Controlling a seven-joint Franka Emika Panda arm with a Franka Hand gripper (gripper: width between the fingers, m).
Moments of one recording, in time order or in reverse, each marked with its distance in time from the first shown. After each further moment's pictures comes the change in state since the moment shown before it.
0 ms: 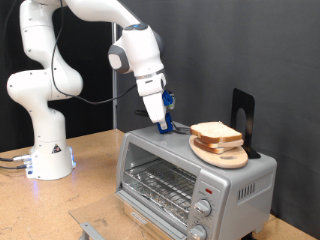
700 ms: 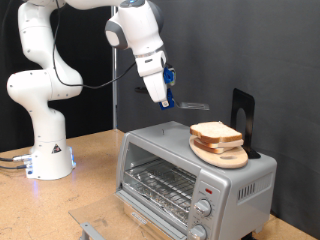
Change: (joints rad) arm 0.010 -0.096 -0.075 0.083 0.084 -0.233 -0.012
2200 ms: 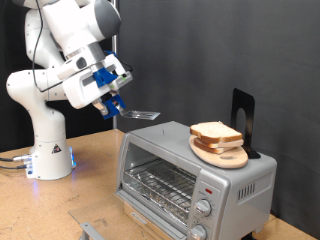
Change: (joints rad) arm -0.224 -0.157 -0.235 -0.146 -0.032 -0.001 -0.052
